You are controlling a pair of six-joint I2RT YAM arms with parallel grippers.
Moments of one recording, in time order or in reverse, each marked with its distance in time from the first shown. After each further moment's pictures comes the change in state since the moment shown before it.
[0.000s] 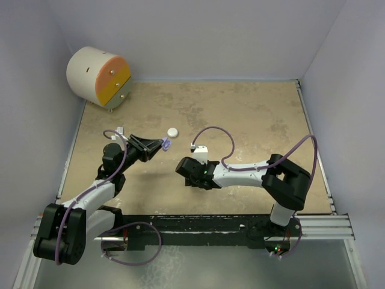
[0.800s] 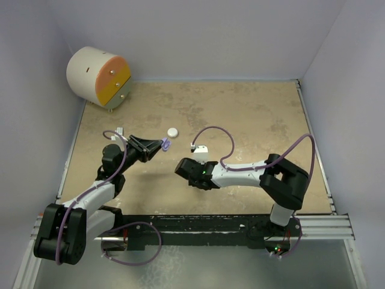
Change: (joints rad) left arm 0.006 0.000 -0.015 0.029 0.012 -0.001; right arm 0.001 0.017 0.007 -0.025 0.035 0.011
